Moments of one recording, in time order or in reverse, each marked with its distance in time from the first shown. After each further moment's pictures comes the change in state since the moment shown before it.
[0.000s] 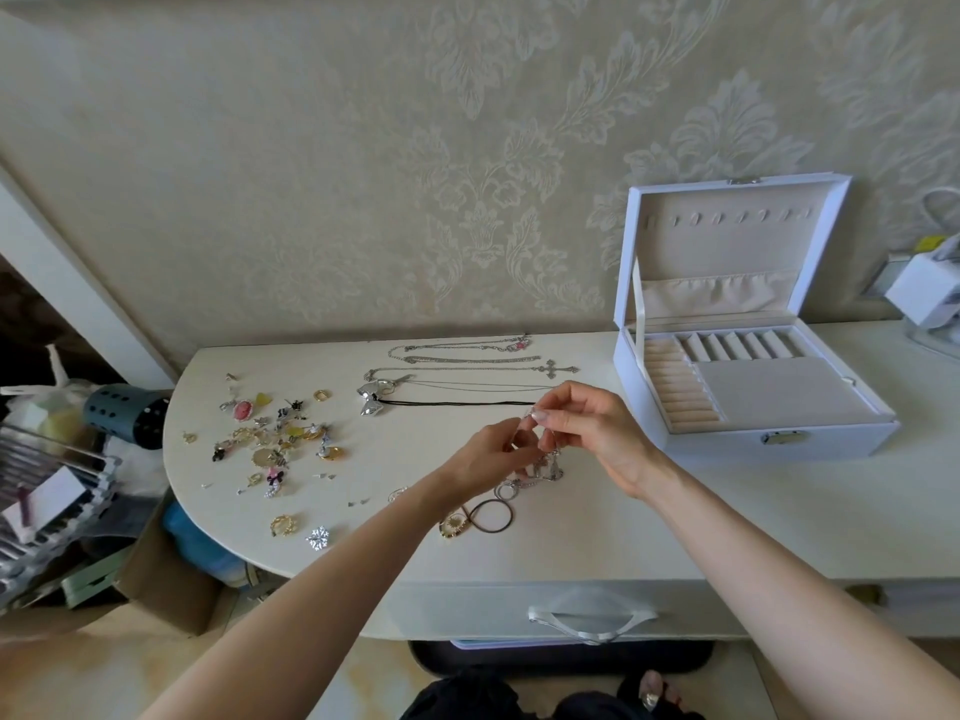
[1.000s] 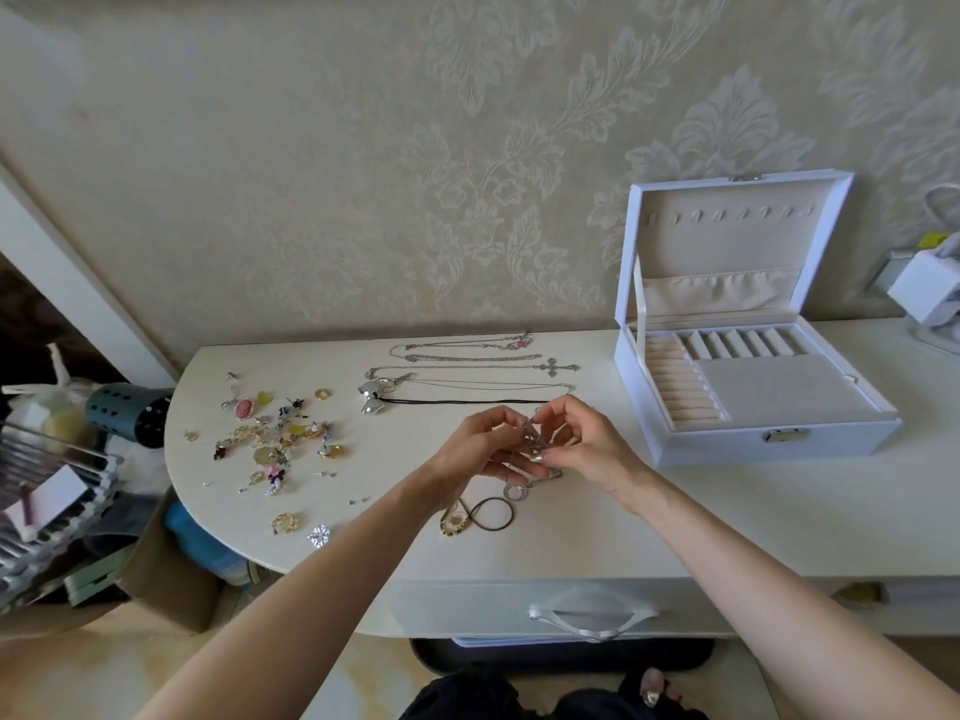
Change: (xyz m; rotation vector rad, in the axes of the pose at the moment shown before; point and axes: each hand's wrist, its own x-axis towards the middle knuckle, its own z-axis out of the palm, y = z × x) left_hand -0.011 0.010 -0.008 -0.462 -0.012 -0.064; right_hand -0.002 0.024 0.002 -0.325 0.047 0.047
